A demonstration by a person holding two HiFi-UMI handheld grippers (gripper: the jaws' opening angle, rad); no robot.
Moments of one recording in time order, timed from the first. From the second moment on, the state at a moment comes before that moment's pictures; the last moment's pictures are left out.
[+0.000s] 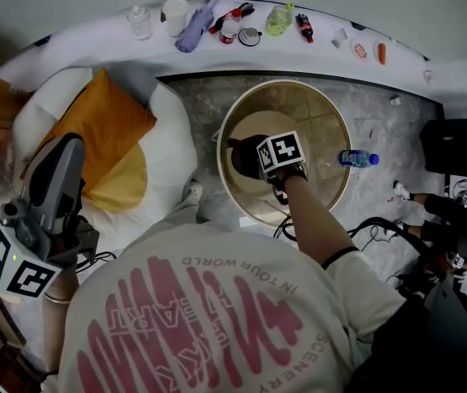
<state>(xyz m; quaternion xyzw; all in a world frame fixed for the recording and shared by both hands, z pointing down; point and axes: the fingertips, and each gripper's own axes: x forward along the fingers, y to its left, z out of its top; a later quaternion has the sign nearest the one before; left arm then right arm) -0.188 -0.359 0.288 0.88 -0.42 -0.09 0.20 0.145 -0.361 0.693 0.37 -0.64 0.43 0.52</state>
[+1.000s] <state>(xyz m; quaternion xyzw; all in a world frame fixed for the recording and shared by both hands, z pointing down) -0.177 -0.361 0.279 0.90 -0.38 -0.11 0.19 0.161 -0.353 0.654 0.43 -0.66 0.47 0.41</state>
